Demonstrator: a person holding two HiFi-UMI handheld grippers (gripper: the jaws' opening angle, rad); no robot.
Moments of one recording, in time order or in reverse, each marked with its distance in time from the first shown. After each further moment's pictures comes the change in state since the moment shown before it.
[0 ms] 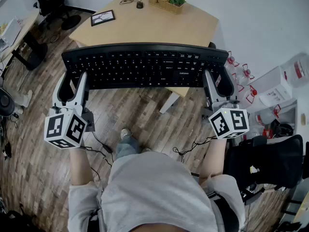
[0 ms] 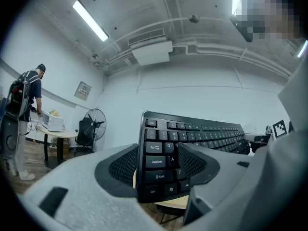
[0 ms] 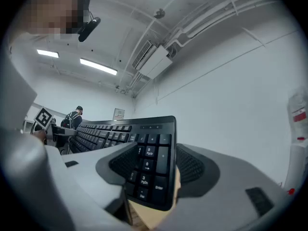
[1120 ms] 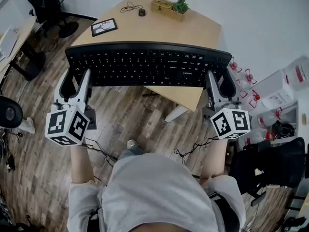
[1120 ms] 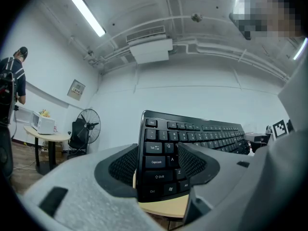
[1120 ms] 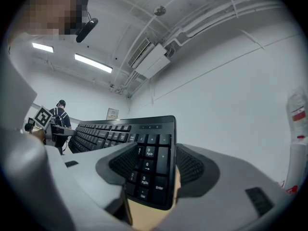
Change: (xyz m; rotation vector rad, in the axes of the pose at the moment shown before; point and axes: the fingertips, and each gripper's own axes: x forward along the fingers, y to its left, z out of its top) left arm -0.002 -0.002 0.007 0.045 -0.066 0.000; right arm -0.001 -0.001 -0.003 0.001 -0.076 -0.004
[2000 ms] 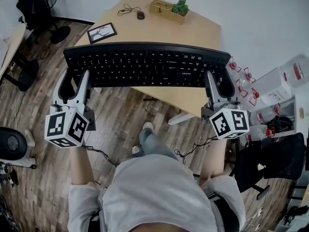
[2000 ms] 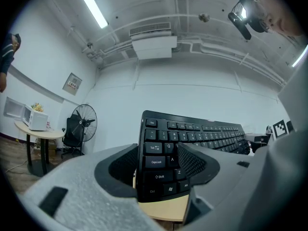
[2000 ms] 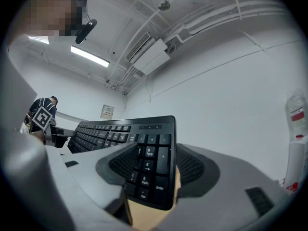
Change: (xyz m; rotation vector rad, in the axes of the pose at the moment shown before) left arm -0.001 -0.002 0.006 0.028 -0.020 0.003; right arm 0.000 -0.001 -0.003 0.024 -0.032 -0.002
